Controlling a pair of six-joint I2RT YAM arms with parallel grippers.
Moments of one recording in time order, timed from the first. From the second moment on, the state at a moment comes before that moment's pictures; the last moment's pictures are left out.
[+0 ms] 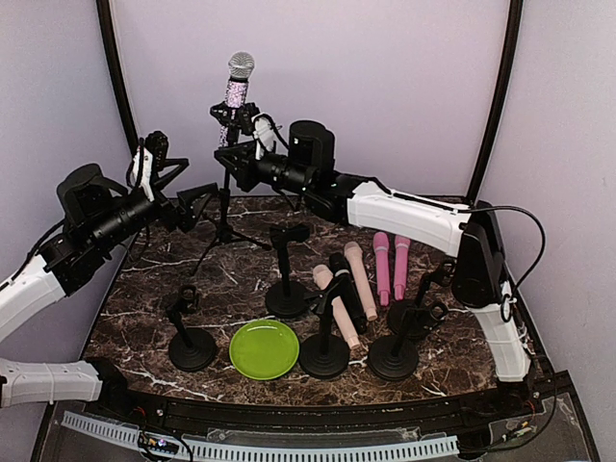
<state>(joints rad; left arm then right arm) -0.54 0.90 0.86 0.08 0.18 0.20 0.95 2.26 2.16 0.26 -0.25 0.11</state>
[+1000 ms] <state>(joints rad) -0.40 1.15 0.87 0.03 0.33 0.05 0.82 2.14 1.84 0.24 -0.17 0.01</state>
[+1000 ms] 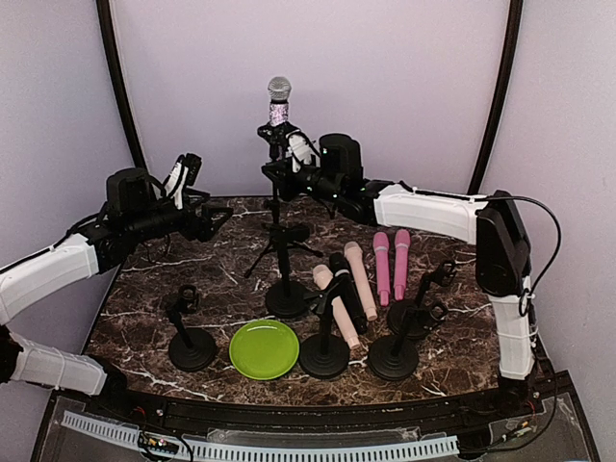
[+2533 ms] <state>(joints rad) -0.40 1.16 0.87 0.07 0.46 0.05 0.83 2.22 1.83 0.34 -0.43 -0.02</state>
